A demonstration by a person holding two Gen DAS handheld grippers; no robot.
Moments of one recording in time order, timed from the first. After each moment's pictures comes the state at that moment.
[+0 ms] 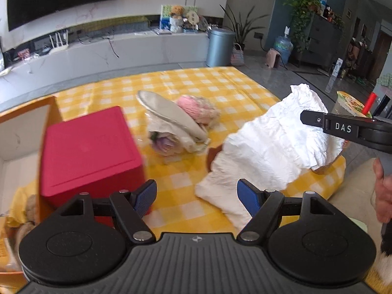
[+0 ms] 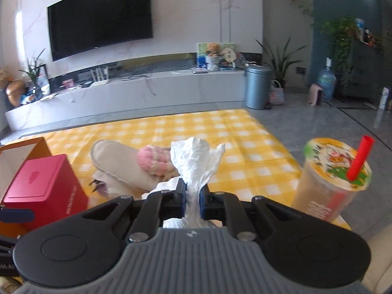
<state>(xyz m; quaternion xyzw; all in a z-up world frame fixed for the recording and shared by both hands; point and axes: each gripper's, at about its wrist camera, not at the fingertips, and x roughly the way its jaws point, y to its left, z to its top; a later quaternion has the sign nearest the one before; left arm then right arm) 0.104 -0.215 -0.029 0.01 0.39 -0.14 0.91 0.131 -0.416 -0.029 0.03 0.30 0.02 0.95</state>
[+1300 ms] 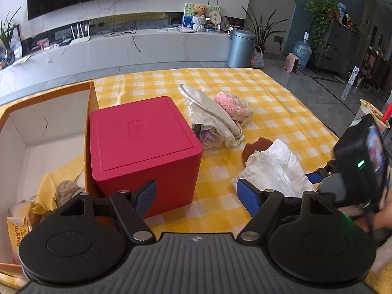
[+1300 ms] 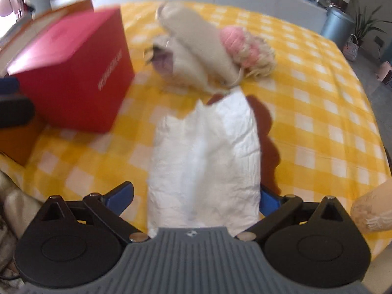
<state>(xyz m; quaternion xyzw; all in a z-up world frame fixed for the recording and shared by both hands) 0.090 -0.153 -0.025 -0.02 0.39 -0.09 0.92 0.170 -0.335 -0.118 -0.12 0.51 0.17 0.83</state>
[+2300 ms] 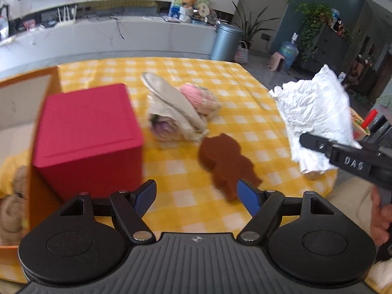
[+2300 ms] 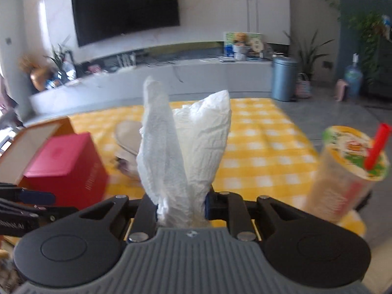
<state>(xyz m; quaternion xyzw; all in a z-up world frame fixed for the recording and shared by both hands) 0.102 -0.195 -0.034 -0.07 0.41 -0.14 0.90 0.120 -0.428 -0.031 0.01 0.32 0.09 0.94</state>
